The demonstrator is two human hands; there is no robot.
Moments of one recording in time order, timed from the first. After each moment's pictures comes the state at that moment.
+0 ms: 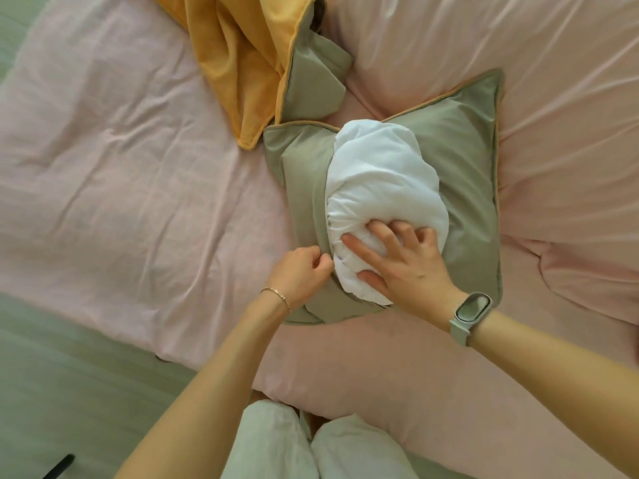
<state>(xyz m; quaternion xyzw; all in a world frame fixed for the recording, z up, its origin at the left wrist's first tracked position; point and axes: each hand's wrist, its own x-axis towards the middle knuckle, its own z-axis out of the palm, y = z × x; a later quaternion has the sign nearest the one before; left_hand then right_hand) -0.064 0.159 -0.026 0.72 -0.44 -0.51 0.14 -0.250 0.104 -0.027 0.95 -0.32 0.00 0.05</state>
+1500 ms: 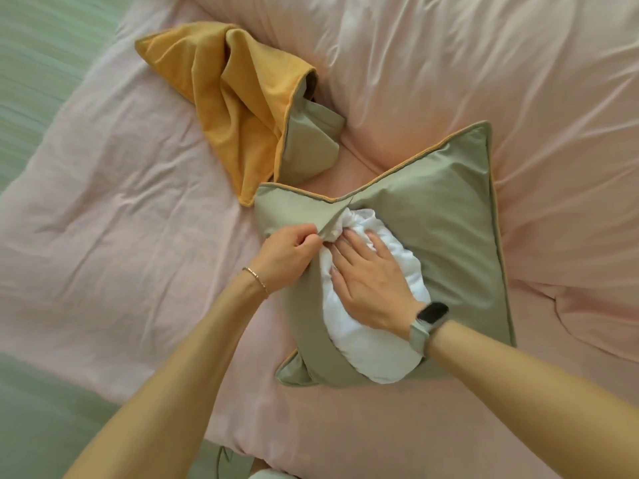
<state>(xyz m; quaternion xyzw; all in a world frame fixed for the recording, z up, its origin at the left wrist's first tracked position) -0.025 0.072 -0.008 0.67 -0.47 -0.51 0.24 -0.186 0.064 -0.031 0.91 -0.39 0.00 -0.13</state>
